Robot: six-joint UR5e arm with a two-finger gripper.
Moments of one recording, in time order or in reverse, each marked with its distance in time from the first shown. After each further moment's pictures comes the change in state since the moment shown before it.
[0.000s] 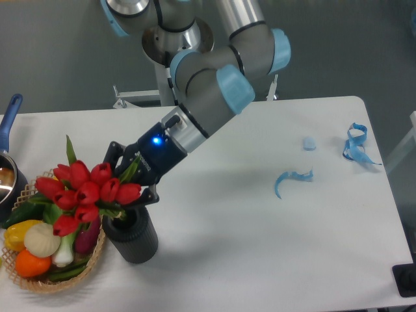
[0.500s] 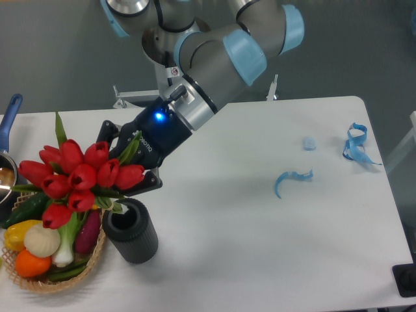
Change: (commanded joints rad) arm 0.014 0.012 0.112 0.000 -0.034 -0.129
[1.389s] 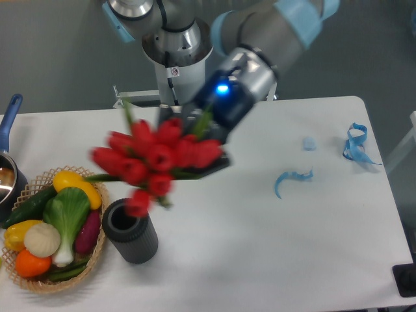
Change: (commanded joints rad) arm 0.296 0.005 0.006 -0.006 0.191 0.052
